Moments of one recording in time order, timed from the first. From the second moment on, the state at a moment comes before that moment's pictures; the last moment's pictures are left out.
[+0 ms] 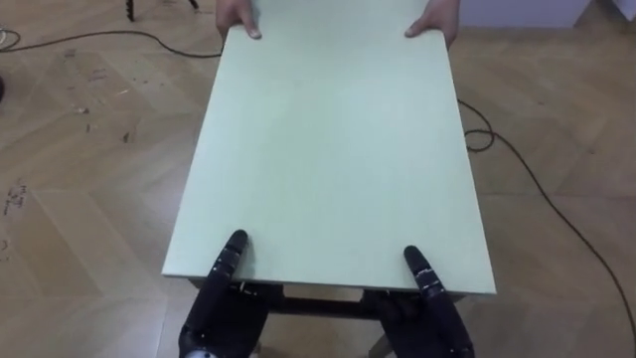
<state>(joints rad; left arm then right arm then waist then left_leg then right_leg) 0.41 0.25 -0.34 0.01 -1.49 -0.11 -0.05 0.40 -0.24 0.43 0.17 1.49 -0.16 0.30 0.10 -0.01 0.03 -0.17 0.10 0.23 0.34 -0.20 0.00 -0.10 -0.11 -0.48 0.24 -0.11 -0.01</state>
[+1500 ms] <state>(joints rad) 0.39 0.21 -0.29 -0.04 -1.47 -0.12 -0.05 0.29 -0.25 0.40 0.16 1.48 -0.13 0.29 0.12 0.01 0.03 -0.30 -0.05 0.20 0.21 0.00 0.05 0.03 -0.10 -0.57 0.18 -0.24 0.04</state>
